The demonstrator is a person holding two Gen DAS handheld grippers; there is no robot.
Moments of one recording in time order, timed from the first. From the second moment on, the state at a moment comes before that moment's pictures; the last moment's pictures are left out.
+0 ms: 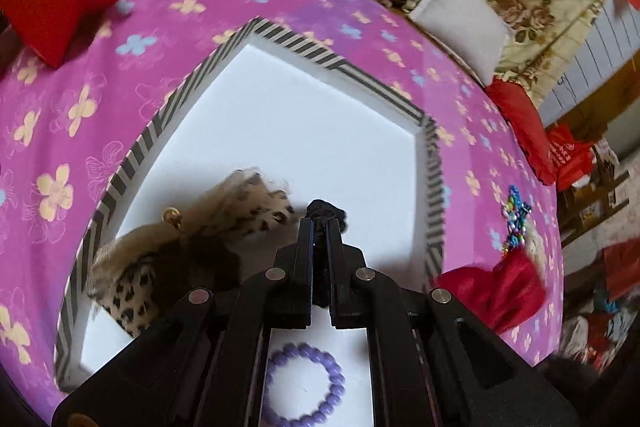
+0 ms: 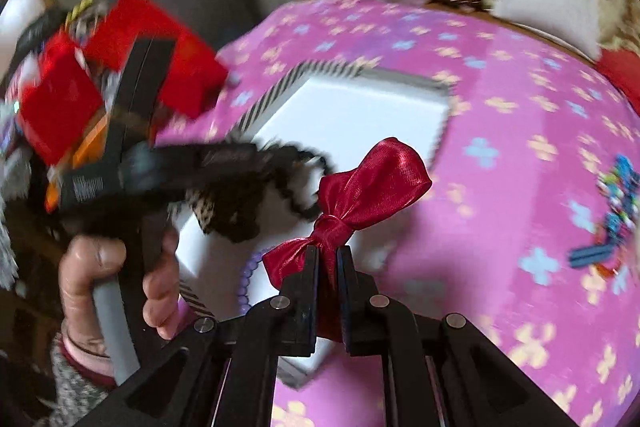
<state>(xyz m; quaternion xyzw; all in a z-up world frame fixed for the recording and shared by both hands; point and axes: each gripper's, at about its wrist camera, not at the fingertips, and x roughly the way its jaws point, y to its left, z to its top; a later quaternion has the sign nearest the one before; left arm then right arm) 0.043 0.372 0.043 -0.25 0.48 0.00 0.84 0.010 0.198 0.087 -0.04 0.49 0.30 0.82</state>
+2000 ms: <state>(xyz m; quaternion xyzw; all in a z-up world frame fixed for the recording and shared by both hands) 0.106 0.019 0.024 0.05 0.51 -0.16 0.85 -0.032 -0.195 0.028 0.19 0.46 0.07 0.86</state>
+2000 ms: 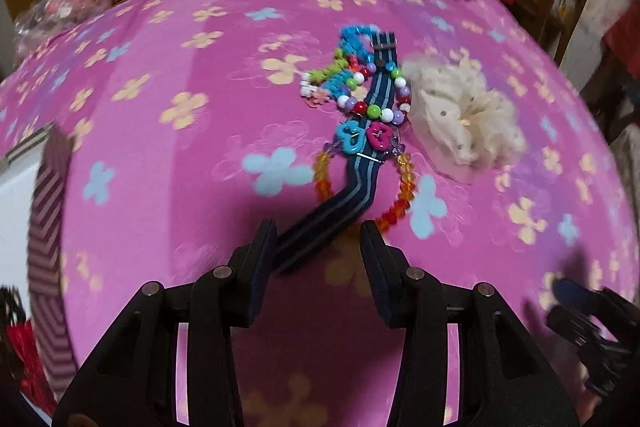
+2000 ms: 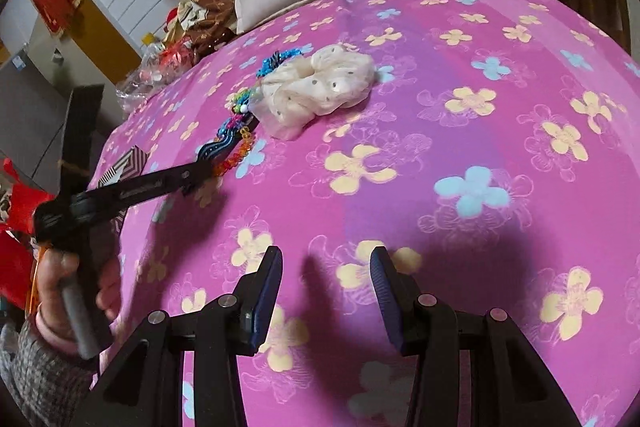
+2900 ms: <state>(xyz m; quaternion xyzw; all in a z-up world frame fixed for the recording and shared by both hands) -0.025 0.117 0.031 -0.07 0.51 -0.25 0.82 -0.029 -0.116 0.041 0.13 0.49 0.10 0.86</state>
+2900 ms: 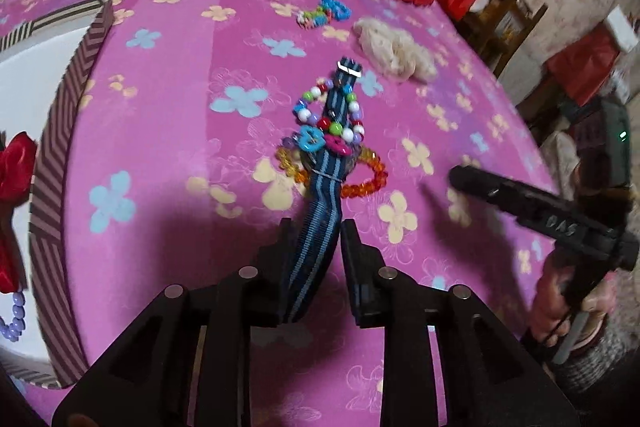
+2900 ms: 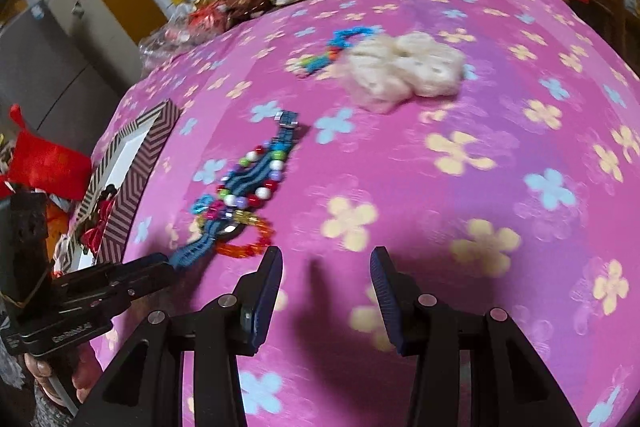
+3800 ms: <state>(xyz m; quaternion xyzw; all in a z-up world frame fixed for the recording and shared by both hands) -0.015 0.169 0.036 -0.14 0.49 -0.23 0.83 0.130 -0.102 0.032 -0.01 0.50 -0.03 0.87</state>
